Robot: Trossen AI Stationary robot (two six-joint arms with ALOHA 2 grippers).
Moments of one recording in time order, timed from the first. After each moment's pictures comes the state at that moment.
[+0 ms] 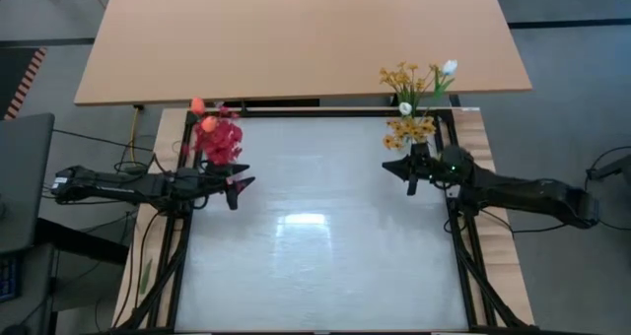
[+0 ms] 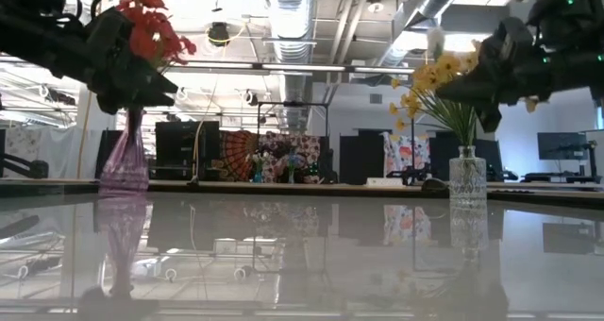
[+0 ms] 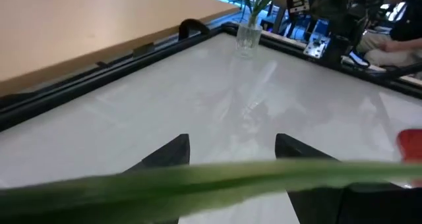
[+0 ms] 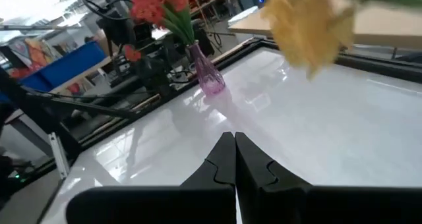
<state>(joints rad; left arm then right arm) -0.02 0.42 0.17 0.03 -0.46 -0.30 -0.42 0.55 0.12 0.33 -0.21 0.44</state>
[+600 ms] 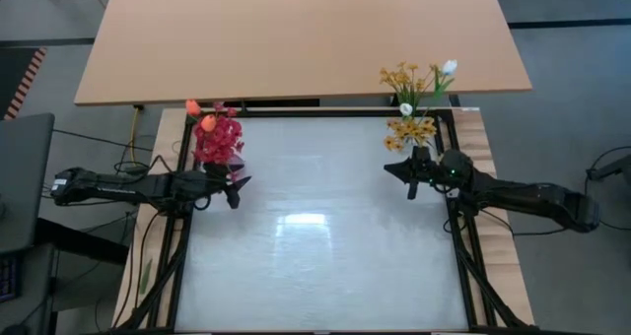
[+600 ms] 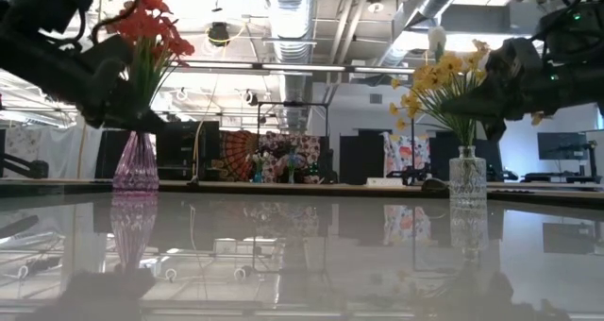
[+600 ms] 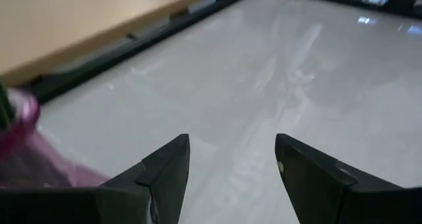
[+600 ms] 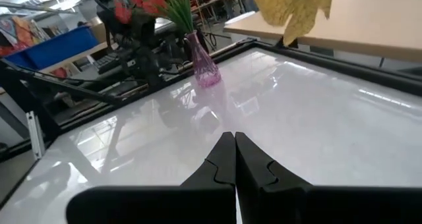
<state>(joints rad) 0.01 0.42 0.13 -0.11 -0.55 -0.26 -0.46 0.52 0.01 0.42 -0.22 0.34</state>
